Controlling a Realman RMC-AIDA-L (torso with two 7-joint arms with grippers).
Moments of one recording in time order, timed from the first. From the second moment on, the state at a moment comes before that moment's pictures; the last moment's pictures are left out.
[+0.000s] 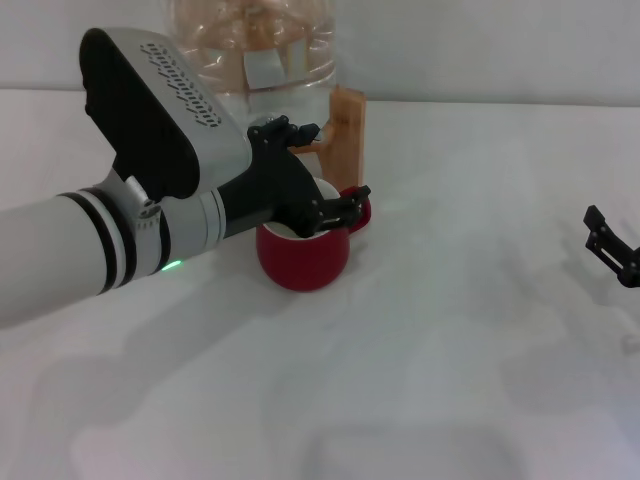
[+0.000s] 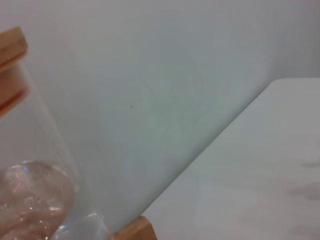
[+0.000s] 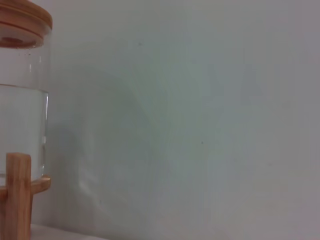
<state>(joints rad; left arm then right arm) -0.14 -2.08 1.79 1.57 -1.00 -0.64 1.13 0.35 2.01 0.59 0.22 -2.26 -1.23 0.15</state>
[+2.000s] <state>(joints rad) -0.18 -2.08 1.77 1.54 -1.00 -0.61 1.14 0.35 2.01 0.59 0.22 -2.26 -1.23 0.15</state>
